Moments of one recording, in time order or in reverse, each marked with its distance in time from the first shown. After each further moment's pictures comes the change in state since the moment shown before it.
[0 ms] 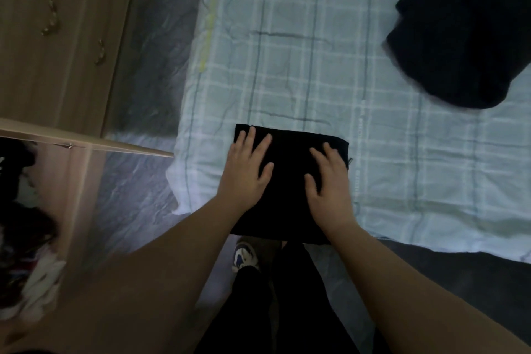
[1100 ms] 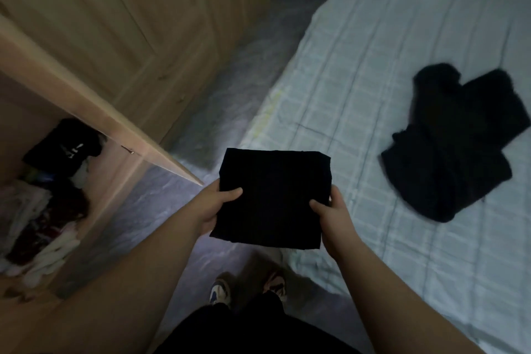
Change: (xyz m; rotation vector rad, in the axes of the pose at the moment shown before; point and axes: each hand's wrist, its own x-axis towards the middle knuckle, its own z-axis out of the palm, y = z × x) left_hand -0.084 0.052 -0.212 -1.483 -0.028 -0.701; right_hand 0.012 -0.150 -0.147 0.851 -0.342 0.376
